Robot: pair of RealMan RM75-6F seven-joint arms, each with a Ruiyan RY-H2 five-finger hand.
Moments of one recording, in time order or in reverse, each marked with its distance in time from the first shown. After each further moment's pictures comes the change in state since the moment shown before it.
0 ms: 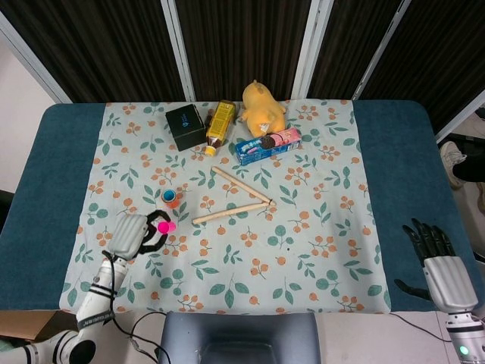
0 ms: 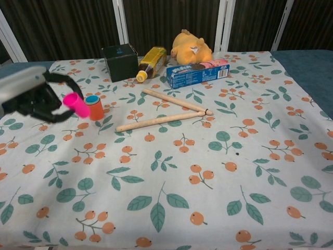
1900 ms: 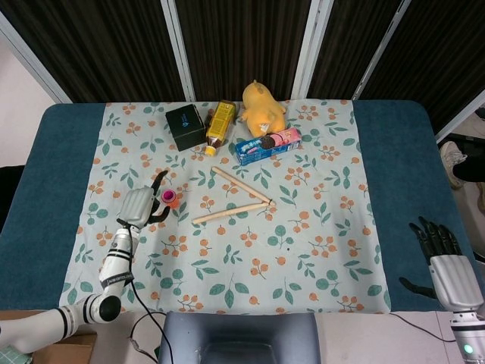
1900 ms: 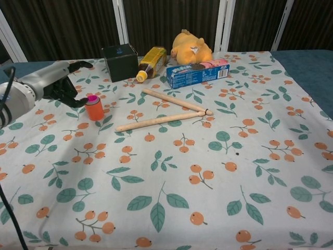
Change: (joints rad) left arm -0.183 -0.124 -0.073 0.269 -0.256 -0.116 0.085; right arm -0.005 0.014 0.009 -0.006 0.025 -0.002 0.018
